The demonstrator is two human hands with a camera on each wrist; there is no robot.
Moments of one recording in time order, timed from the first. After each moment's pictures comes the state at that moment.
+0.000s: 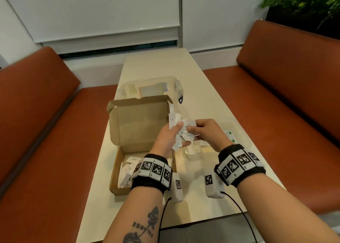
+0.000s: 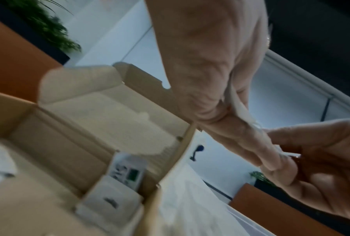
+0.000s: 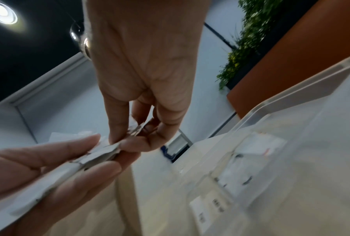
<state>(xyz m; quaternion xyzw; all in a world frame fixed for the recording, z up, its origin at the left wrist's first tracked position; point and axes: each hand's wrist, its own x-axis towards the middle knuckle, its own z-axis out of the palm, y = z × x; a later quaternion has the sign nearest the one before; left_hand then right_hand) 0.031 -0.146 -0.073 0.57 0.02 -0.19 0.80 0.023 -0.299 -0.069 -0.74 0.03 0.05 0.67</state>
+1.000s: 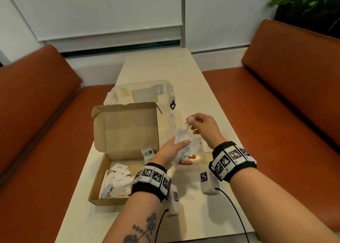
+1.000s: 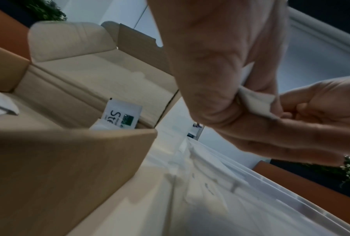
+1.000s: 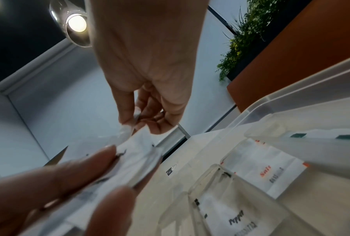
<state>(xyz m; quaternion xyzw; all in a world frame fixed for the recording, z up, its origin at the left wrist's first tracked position) 0.044 -0.196 -0.098 0.61 0.03 -0.28 0.74 0.078 -0.343 -0.077 -0.75 0.04 -0.03 0.66</state>
